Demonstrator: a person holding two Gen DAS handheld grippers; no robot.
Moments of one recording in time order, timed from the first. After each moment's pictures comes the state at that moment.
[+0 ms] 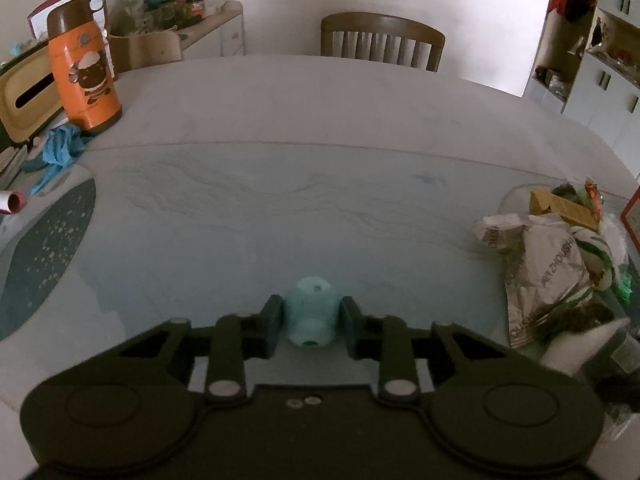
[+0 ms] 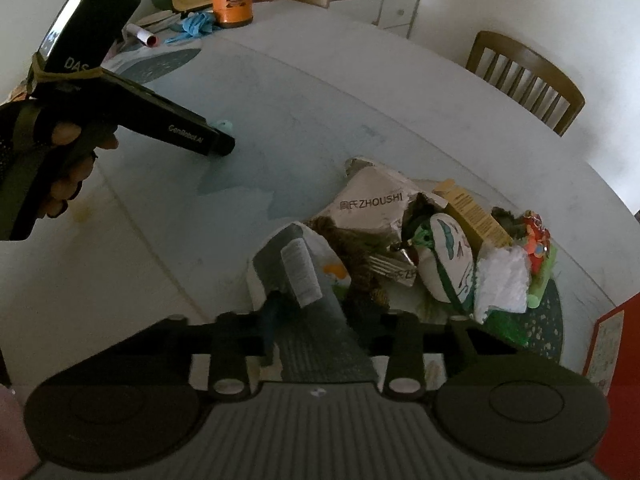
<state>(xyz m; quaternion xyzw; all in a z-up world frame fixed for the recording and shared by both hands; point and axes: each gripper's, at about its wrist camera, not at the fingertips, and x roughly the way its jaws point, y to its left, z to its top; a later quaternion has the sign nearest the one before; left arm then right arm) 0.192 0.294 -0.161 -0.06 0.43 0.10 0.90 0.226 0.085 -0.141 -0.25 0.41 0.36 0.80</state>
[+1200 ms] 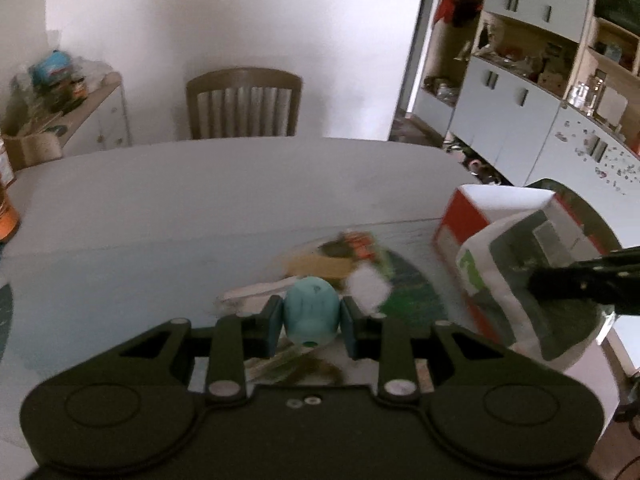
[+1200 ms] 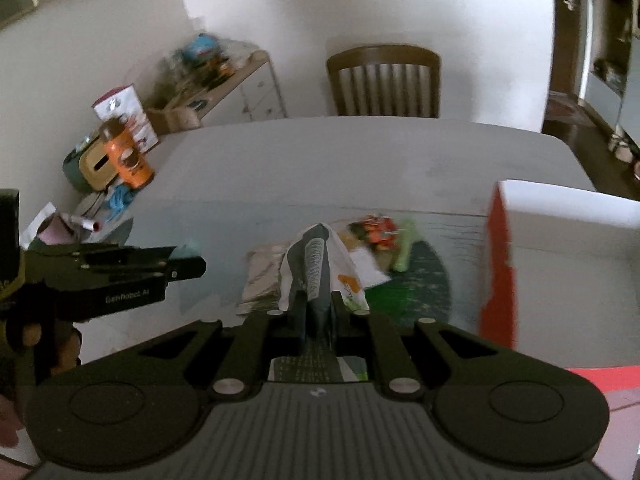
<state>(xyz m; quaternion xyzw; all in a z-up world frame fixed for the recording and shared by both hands) 0.179 0.135 -0.045 -0.03 0.37 -0.05 0.93 0.232 -0.068 -0.018 0.01 0.41 0.24 0.88</state>
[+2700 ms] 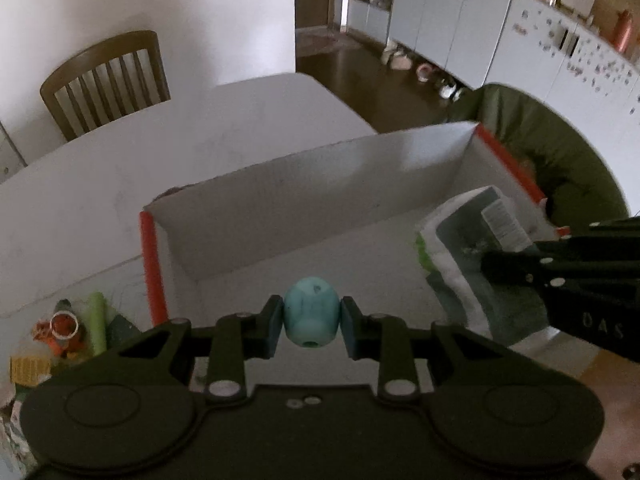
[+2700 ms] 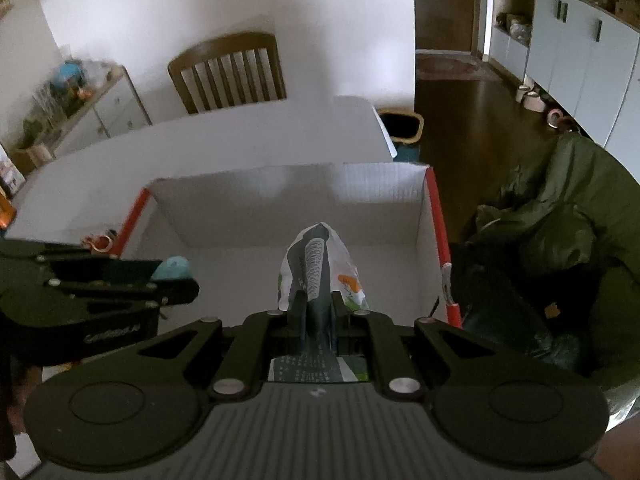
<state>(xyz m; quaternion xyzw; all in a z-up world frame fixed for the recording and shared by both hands) 0.356 -0.147 -0.112 0.06 0.48 -0.11 0.87 0.372 -0.332 -0.080 0.01 0.46 0.13 0.88</state>
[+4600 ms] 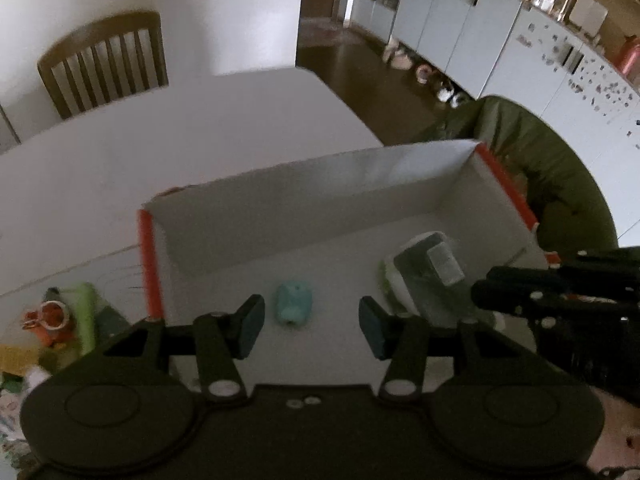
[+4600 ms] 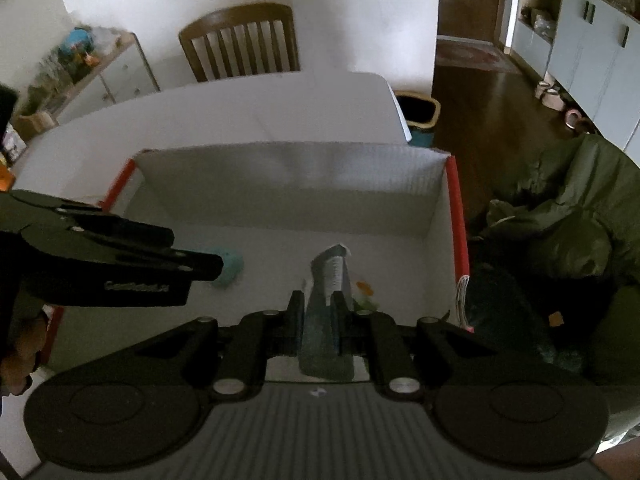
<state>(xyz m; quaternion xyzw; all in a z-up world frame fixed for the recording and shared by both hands) 0.330 -0.128 -0.100 0.02 0.49 -0.12 0.86 0.380 -0.338 -0.087 -0.01 0.47 0.16 0.87</state>
